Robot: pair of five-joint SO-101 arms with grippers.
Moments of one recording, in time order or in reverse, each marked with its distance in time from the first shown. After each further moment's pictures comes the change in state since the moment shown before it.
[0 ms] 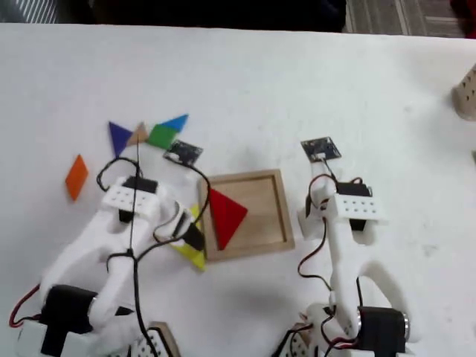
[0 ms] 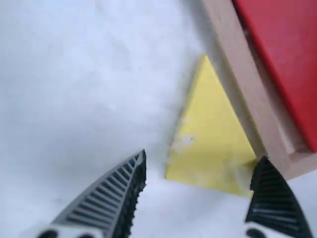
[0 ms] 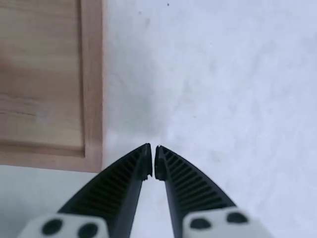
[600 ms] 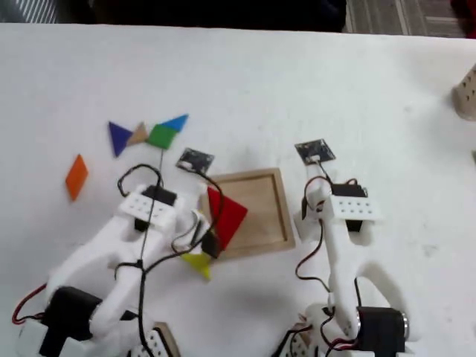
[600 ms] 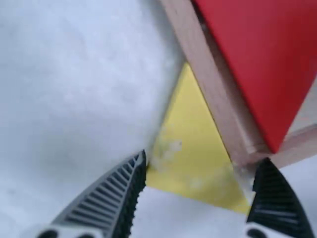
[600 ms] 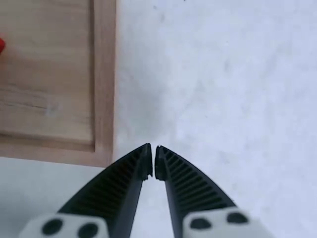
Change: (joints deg) left arm 8.4 -0.3 2.5 -1.3 12.0; right arm -1.6 0.0 0.9 -0.1 0.2
